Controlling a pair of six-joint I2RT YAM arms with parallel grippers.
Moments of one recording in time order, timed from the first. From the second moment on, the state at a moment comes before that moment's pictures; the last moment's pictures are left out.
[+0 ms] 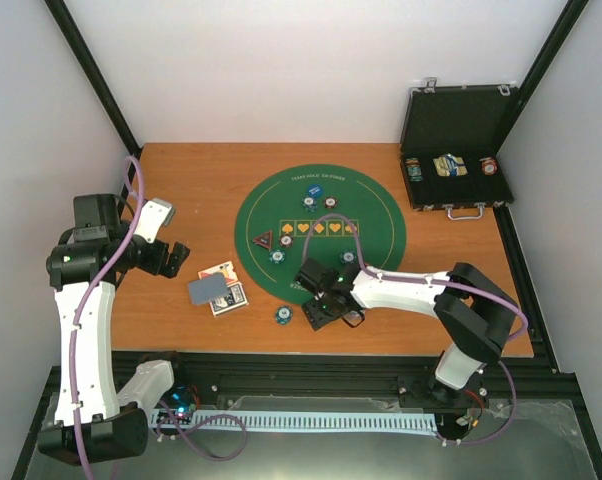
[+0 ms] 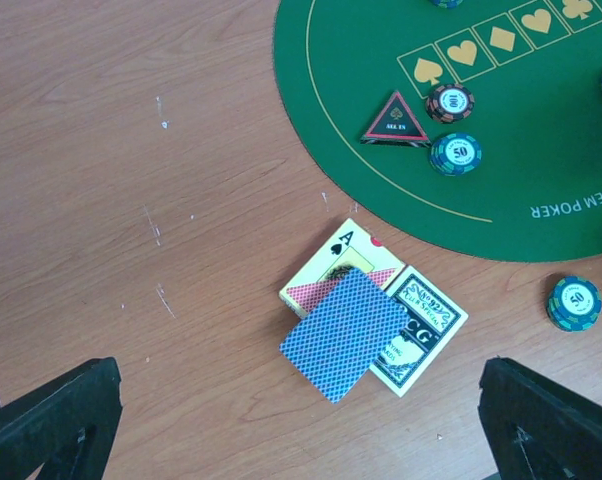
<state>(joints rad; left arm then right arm) 0.18 0.96 1.26 -1.24 0.33 0.46 1.00 1.64 0.94 -0.62 0.06 0.44</state>
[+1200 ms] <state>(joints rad) 0.18 0.96 1.26 -1.24 0.33 0.46 1.00 1.71 1.03 -0.66 0.05 0.40</state>
